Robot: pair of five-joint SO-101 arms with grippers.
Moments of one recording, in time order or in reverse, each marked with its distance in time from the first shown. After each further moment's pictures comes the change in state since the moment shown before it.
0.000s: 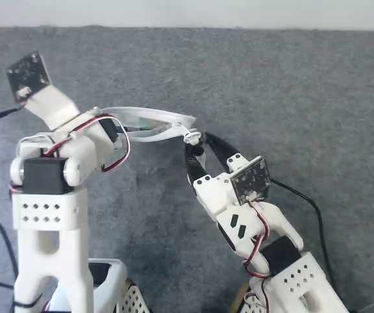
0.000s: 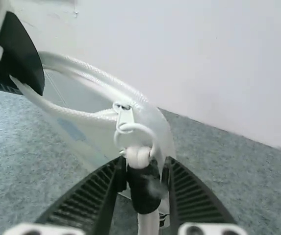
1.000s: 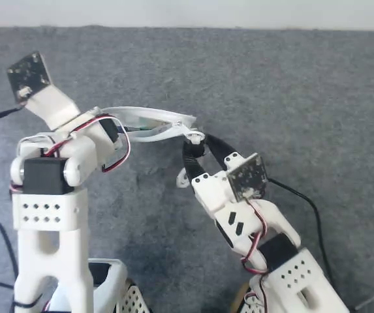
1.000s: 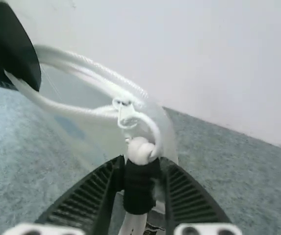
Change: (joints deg) left arm 0.2 0.0 0.0 0.0 0.0; right arm 0.0 2.1 0.0 -2.8 0.0
